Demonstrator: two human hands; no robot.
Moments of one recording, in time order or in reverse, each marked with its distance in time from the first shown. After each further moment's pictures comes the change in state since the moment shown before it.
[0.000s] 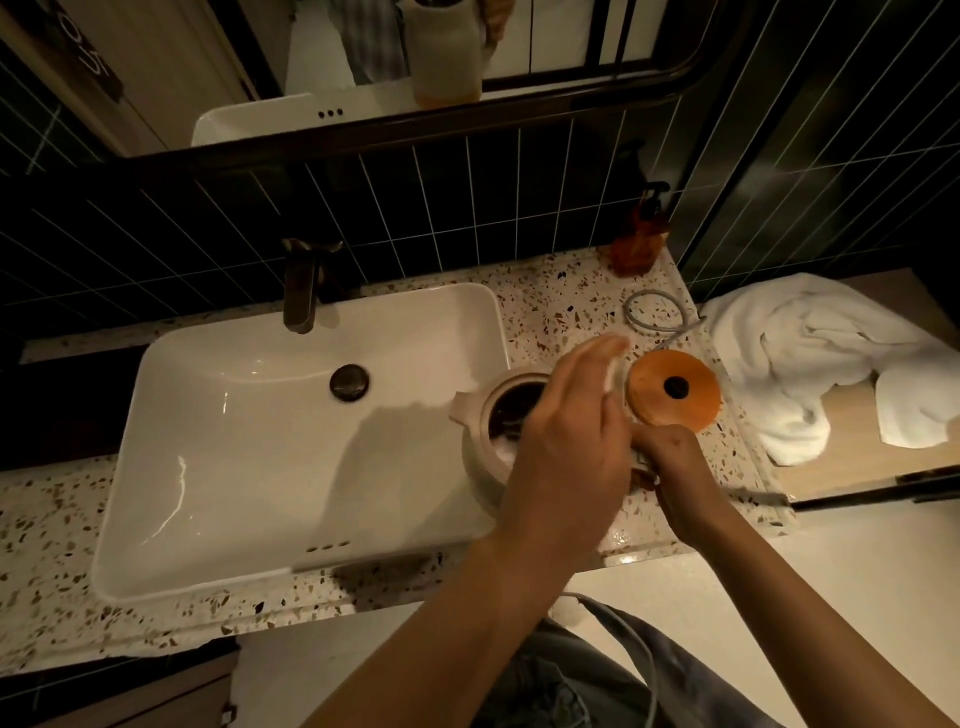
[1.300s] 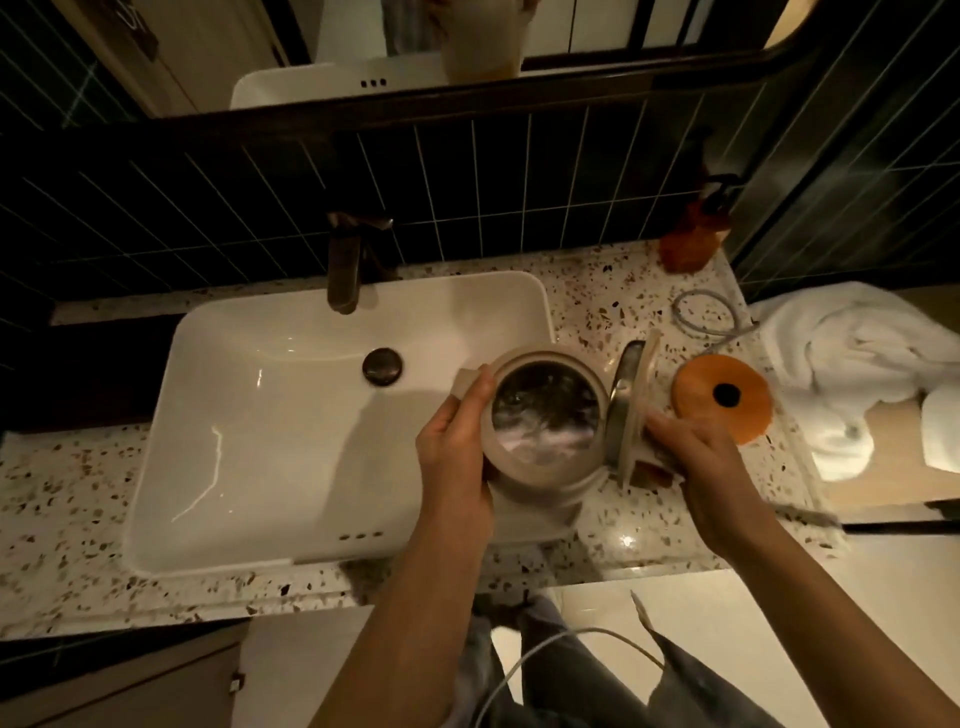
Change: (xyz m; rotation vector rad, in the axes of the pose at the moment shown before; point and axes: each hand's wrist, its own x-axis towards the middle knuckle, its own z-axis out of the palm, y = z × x) left_hand 0.003 -0.106 -0.051 -1.004 0.455 -0.922; right_hand -0.001 -0.028 0.045 -0.054 -0.110 -0.065
